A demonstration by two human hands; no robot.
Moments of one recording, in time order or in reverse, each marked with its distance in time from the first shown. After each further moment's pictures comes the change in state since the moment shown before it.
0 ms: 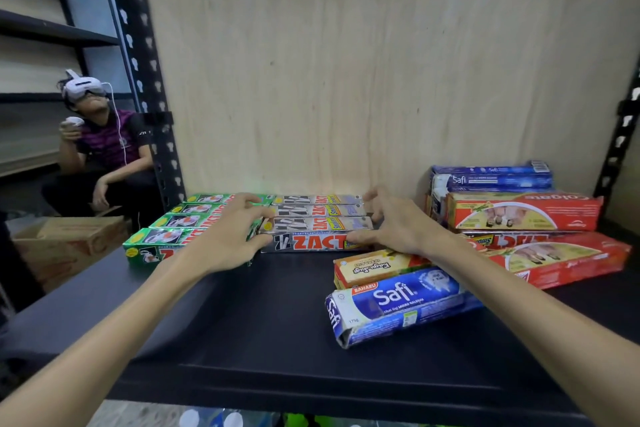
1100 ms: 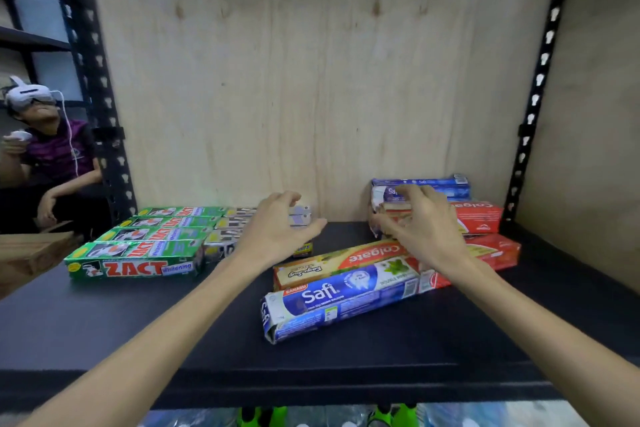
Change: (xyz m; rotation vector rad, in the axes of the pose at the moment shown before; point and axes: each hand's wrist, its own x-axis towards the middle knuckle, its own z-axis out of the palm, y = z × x) left_hand 0.022 0.155 0.023 -0.225 0.191 -0.042; right_hand -0.079 0.061 -0.066 -0.294 0.583 0.122
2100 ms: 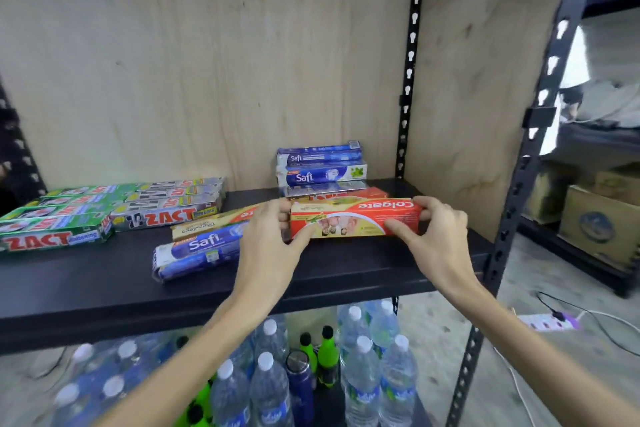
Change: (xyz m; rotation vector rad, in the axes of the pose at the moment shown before) left_hand -0.127 0.159 0.078 -0.368 0.152 0.040; right_hand -0.133 0.126 -0.122 0.216 0.120 0.343
